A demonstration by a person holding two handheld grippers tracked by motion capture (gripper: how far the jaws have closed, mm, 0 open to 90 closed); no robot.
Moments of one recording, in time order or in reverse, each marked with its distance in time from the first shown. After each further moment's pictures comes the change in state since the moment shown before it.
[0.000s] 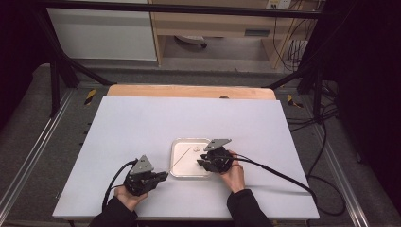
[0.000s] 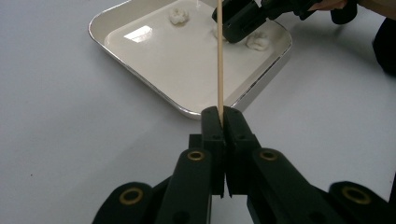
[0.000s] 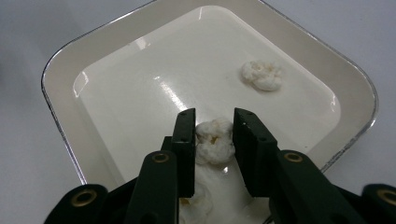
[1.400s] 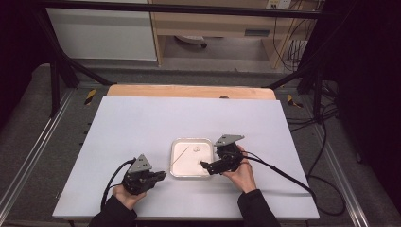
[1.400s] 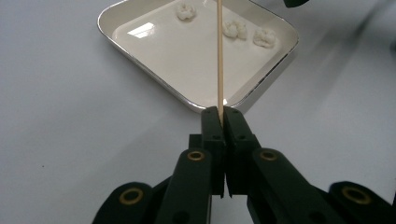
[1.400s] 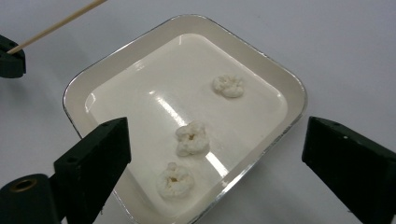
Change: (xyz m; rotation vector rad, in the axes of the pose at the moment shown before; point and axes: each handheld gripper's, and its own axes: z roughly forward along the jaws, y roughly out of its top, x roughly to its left) left arm 0.005 -0.001 -0.002 0.010 0.007 -0.014; right arm -0.006 0.006 -0.036 -0.047 -0.028 0.064
